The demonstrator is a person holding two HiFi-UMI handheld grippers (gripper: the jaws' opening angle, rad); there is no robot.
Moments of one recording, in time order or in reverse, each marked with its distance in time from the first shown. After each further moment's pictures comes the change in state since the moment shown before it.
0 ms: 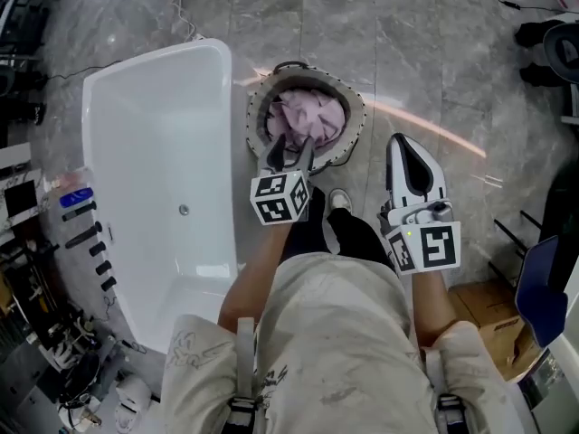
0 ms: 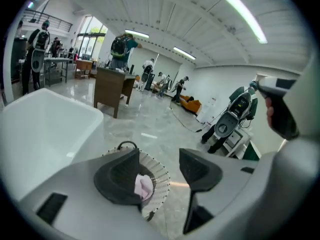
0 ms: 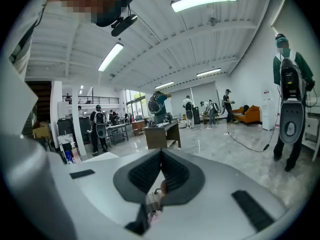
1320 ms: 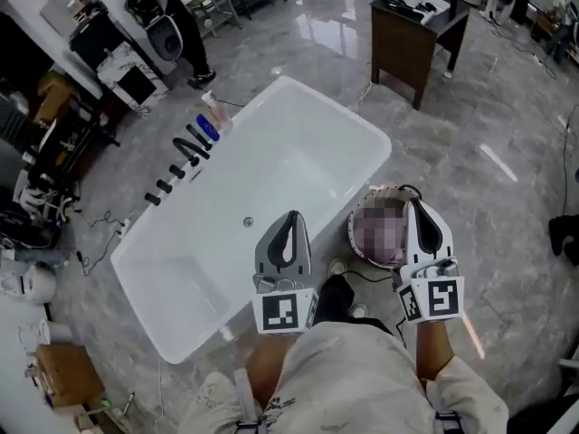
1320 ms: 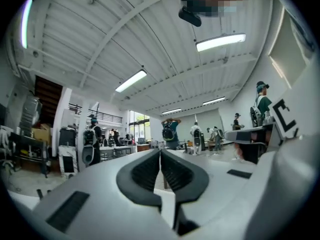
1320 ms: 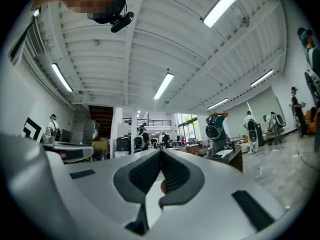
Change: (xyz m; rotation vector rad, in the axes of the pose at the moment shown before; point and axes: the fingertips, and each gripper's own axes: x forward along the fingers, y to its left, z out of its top) left arm -0.453 -0.020 0.119 0.210 -0.799 0.727; right arm -0.066 0.231 0.141 -0.123 -0.302 0.637
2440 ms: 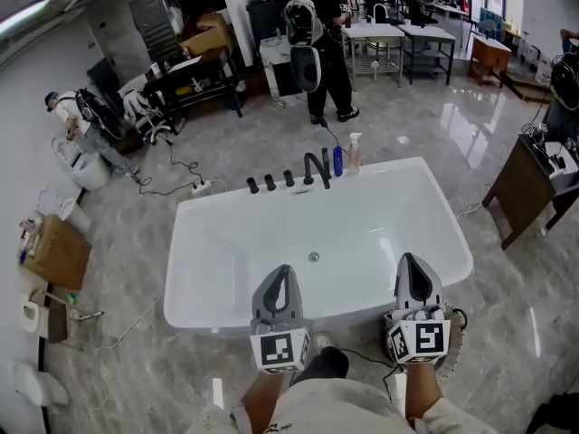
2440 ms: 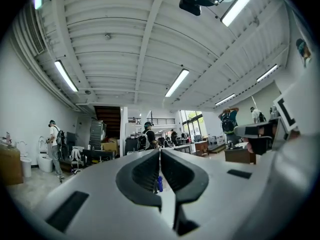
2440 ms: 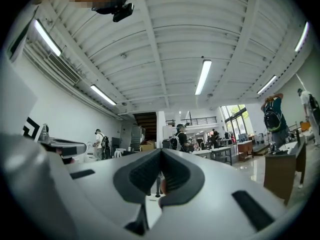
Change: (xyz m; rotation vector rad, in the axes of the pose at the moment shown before) left arm -0.141 0.186 0.013 0.049 -0.016 0.706; right arm 0.120 0.208 -0.001 0.015 -0.025 0.571
